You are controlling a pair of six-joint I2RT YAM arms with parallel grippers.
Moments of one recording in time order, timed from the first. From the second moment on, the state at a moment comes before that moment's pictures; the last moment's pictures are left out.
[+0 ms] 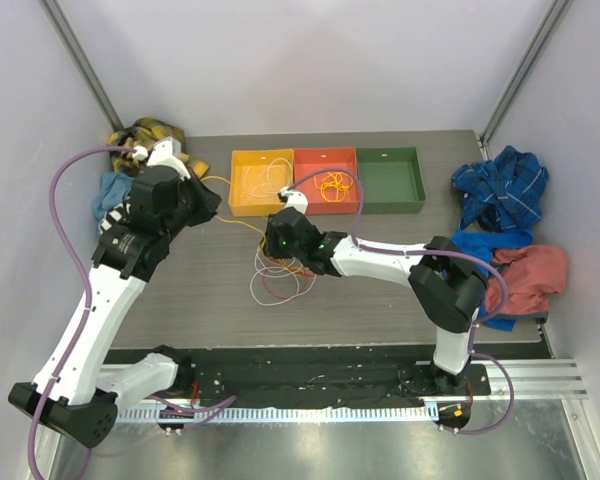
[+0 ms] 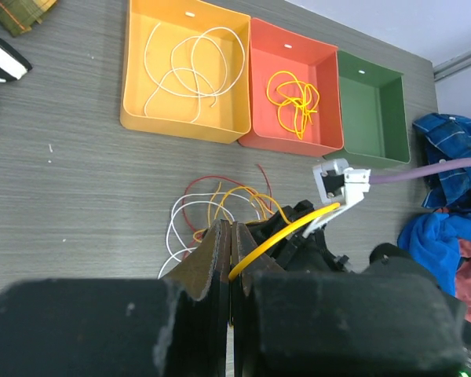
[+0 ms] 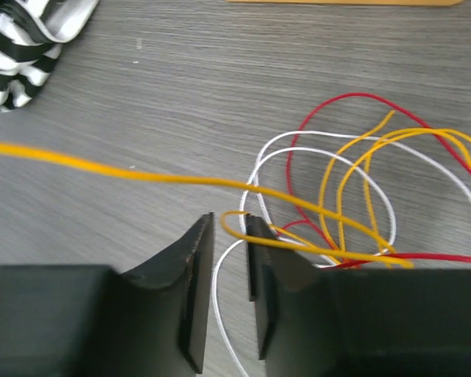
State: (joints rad) left arm -0.37 1.04 1.29 -0.68 -0.13 -0.57; right arm 0.93 1.84 1.24 0.03 0.23 0.74
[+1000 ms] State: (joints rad) left arm -0.37 1.15 1.32 -0.73 -0.34 -0.49; right arm 0.92 1.02 1.50 -0.50 0.70 0.40
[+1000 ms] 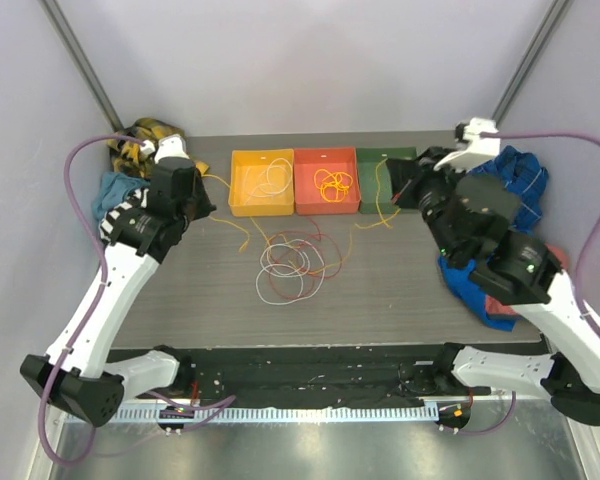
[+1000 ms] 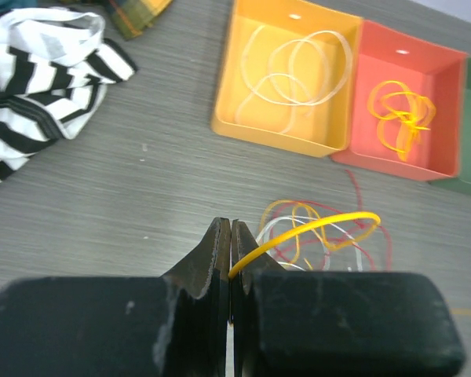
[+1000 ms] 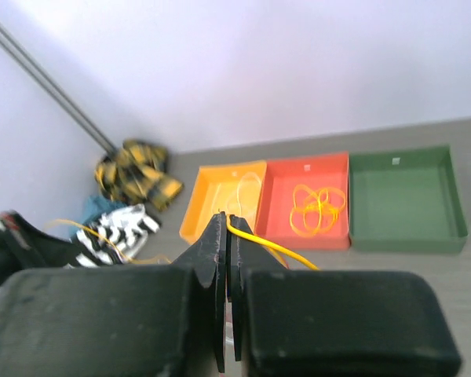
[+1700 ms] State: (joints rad) left arm -0.37 1.46 1.19 -0.81 -0.39 -0.52; right arm 0.92 1.12 1.95 -0.63 0.73 0.25
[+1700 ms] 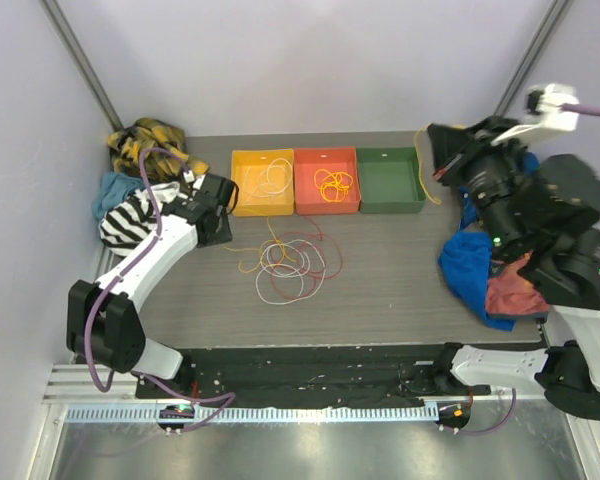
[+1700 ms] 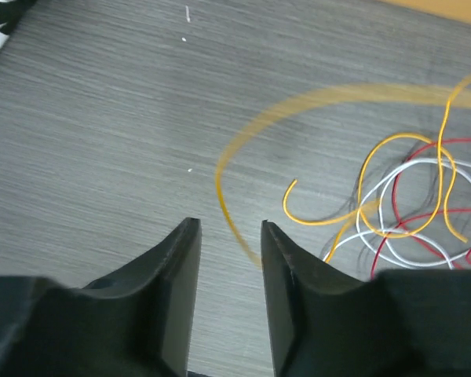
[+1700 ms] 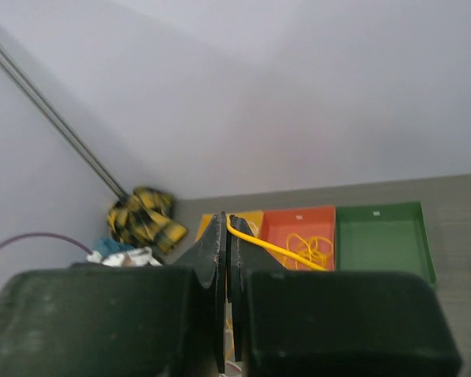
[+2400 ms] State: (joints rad) left arm -0.37 1.23 0.99 -0.69 -0.26 -0.63; right arm 0.91 1.28 1.74 -0.46 0.79 0.15
